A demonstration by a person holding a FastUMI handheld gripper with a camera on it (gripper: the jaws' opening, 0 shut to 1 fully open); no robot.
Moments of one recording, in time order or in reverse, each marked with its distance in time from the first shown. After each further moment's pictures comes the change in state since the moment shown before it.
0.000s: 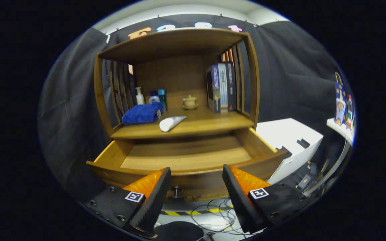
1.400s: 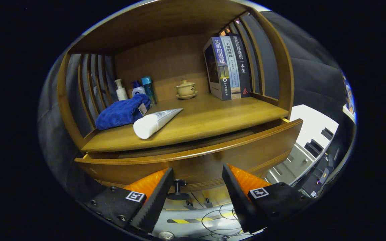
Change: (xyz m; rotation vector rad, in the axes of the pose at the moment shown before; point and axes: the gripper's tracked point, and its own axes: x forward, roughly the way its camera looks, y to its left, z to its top) arm 0.162 0.014 0.029 0.050 0.040 -0.022
